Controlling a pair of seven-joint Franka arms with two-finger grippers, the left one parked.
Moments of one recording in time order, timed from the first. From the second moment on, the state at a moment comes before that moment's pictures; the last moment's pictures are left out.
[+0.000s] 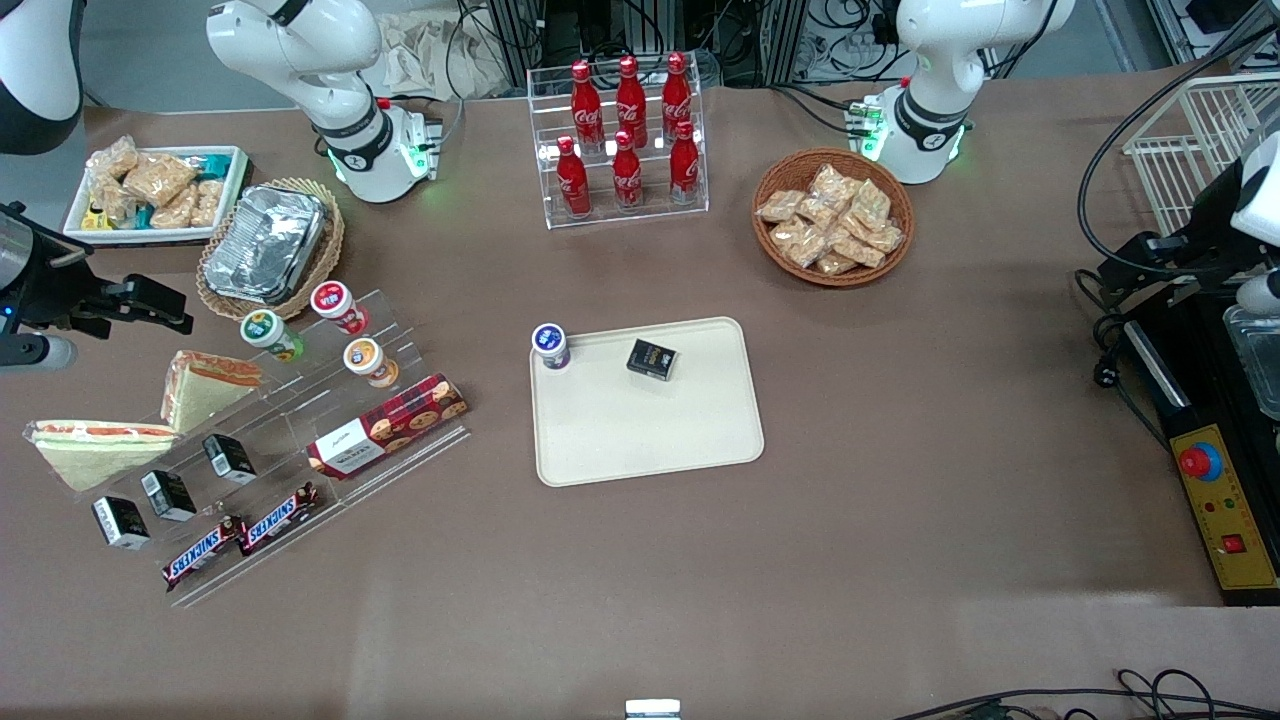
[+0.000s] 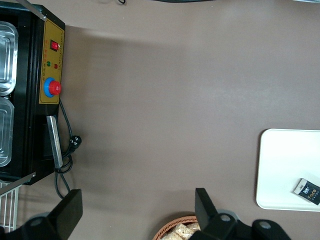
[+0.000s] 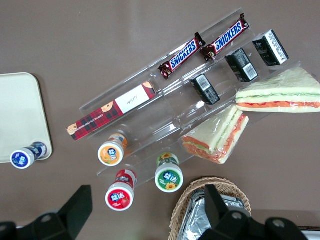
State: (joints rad) arm -0.02 0.02 -0.02 -1.59 0.01 1.54 -0.04
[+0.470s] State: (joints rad) arm -0.03 0.02 -0.02 -1.59 0.01 1.54 -0.04
